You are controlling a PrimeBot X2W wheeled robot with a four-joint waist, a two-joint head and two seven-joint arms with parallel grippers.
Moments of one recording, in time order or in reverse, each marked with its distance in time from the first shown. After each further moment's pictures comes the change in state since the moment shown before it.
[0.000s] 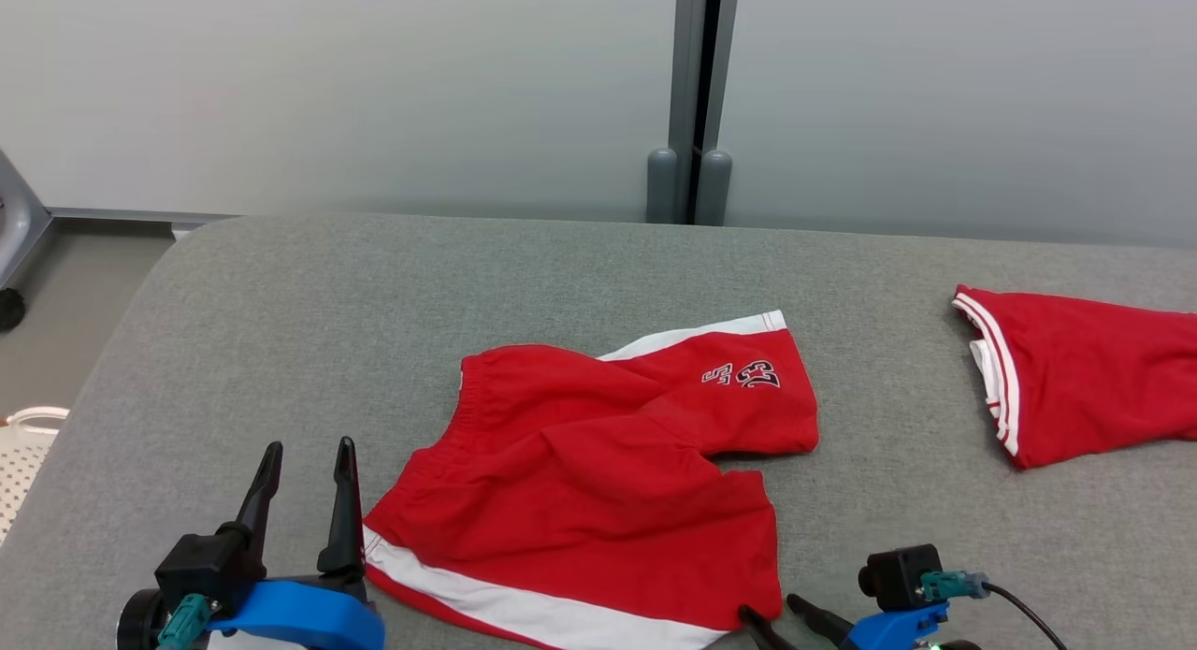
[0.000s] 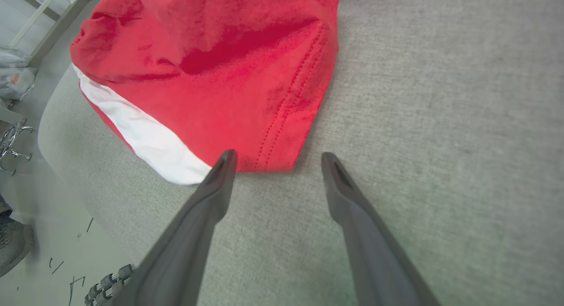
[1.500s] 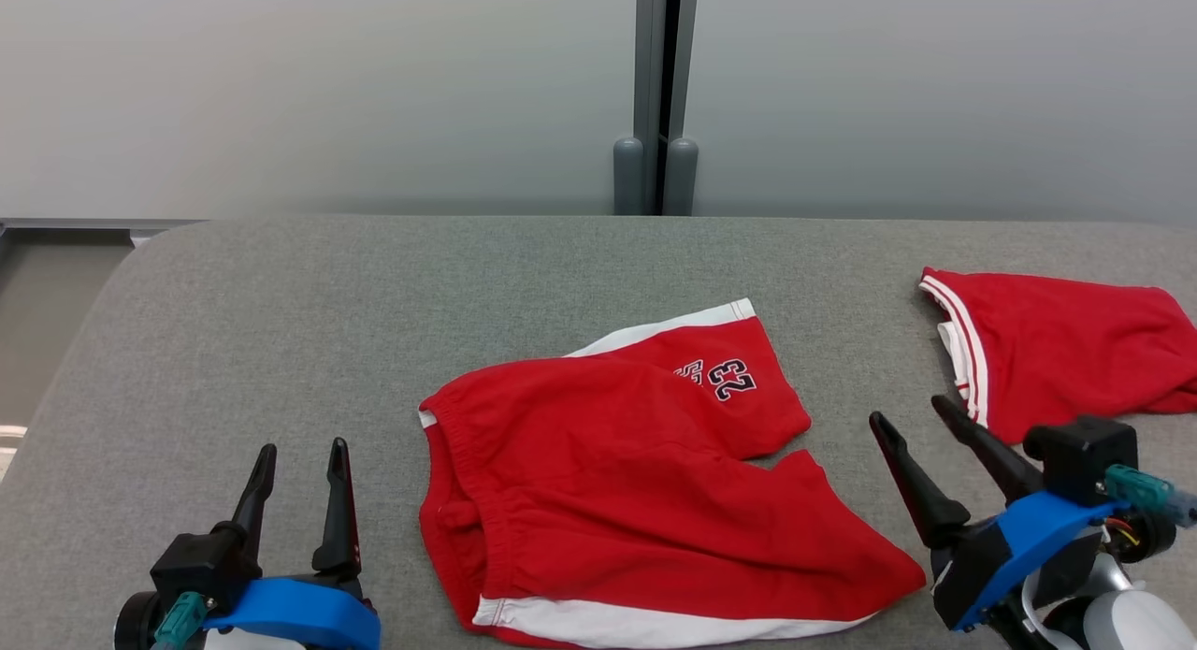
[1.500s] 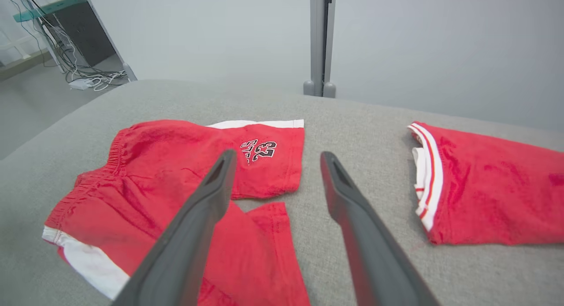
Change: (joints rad) left arm -0.014 -0.048 0.080 0.044 0.053 -0.047 0.000; right arm 0.010 -0.092 -0.302 -0.407 -0.221 0.000 0.028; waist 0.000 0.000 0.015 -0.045
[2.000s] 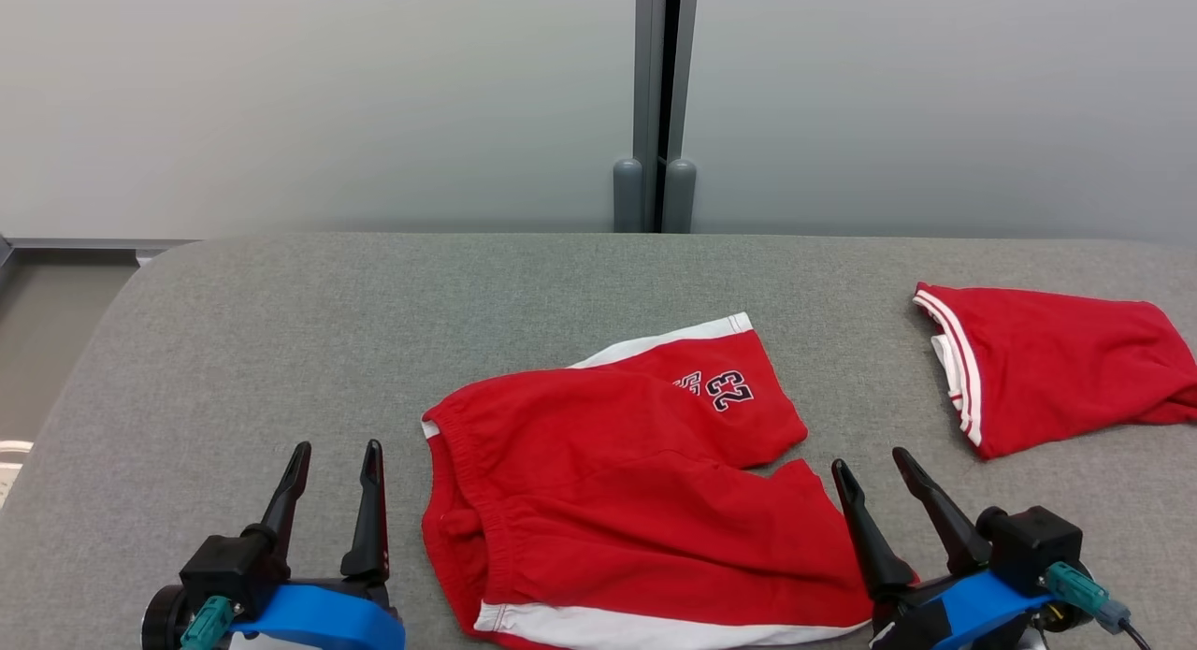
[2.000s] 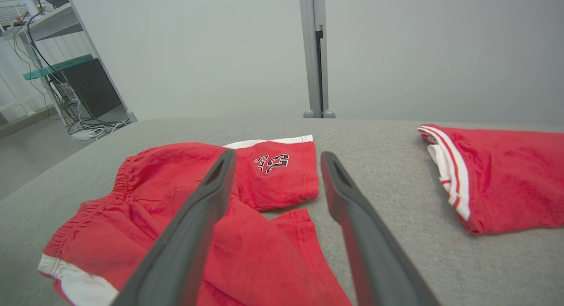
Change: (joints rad) left arm 0.017 0.005 -0.065 -0.039 -0.012 0.000 0.000; right arm 0.021 0.129 0.051 0.242 -0.081 0.000 -0.405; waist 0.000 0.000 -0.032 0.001
